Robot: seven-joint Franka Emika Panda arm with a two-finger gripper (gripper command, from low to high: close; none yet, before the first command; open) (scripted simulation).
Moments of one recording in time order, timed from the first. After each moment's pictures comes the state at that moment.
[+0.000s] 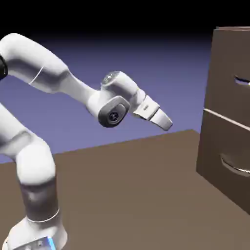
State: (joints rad) arm -0.03 -0.59 0.02 -2.79 0.05 3.02 0.75
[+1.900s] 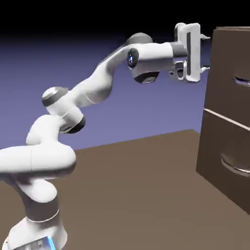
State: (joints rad) arm -1.93 -1.56 1.06 -2.04 2.53 2.22 1.24
